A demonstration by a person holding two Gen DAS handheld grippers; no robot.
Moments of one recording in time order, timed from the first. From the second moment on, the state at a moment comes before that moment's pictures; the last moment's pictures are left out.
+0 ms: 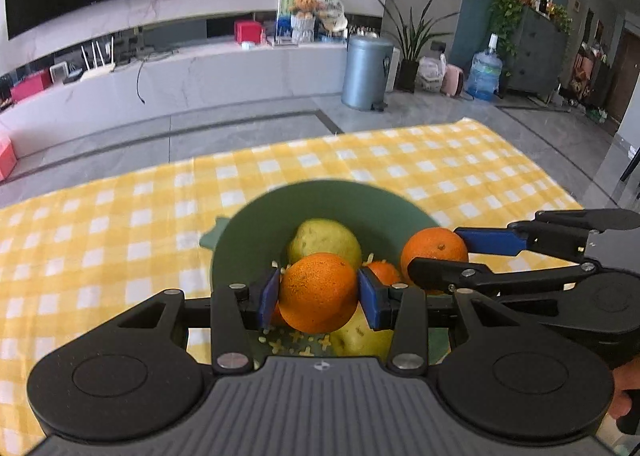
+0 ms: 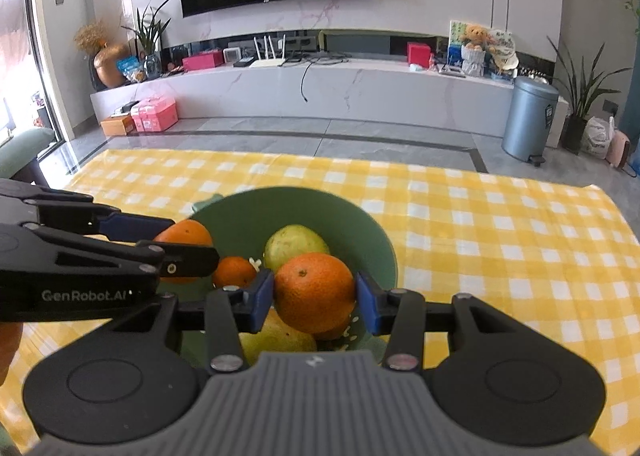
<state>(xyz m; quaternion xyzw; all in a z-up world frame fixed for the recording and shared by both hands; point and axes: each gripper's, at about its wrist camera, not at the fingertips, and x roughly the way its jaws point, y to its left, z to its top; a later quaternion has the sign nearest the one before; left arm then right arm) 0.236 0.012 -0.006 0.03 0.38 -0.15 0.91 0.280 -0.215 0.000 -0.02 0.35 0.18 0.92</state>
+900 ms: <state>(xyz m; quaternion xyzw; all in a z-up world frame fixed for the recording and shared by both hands) 0.246 0.011 -0.041 0.03 0.42 -0.14 0.90 0.288 -0.208 -0.036 -0.06 0.36 0.19 0.91</state>
